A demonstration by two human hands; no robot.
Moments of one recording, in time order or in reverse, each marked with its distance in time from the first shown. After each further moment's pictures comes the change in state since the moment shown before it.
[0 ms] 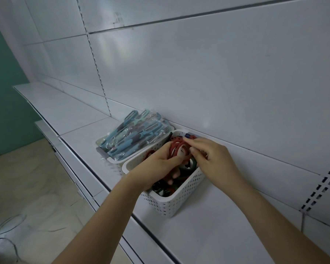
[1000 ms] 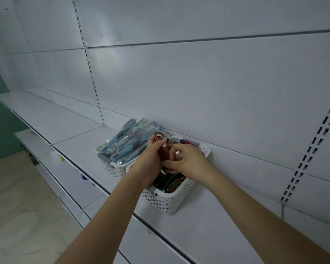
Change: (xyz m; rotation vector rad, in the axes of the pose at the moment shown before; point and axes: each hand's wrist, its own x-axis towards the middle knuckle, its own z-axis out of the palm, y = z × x) left_hand 0.001 0.004 -0.014 -0.644 0.149 0.036; right_hand 0.009 -0.049 0.027 0.208 -0.211 0.316
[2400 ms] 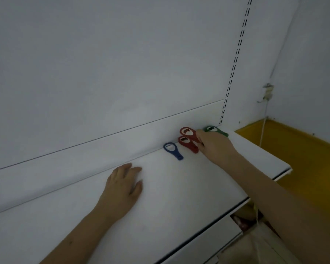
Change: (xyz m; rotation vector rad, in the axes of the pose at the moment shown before) left_hand -0.185 -0.401 0.531 1.382 -1.010 0.650; right_hand -0.690 0.212 -0.482 -1.109 0.661 0.942
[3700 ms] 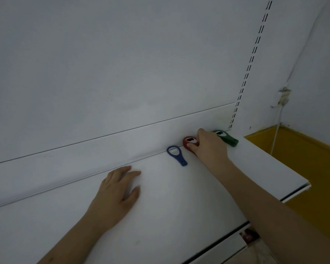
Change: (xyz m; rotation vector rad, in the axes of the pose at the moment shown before) left_hand 0.002 -0.011 0.007 -0.036 0.064 0.016; right_hand 0.040 -0.012 0.040 0.182 0.168 0.168
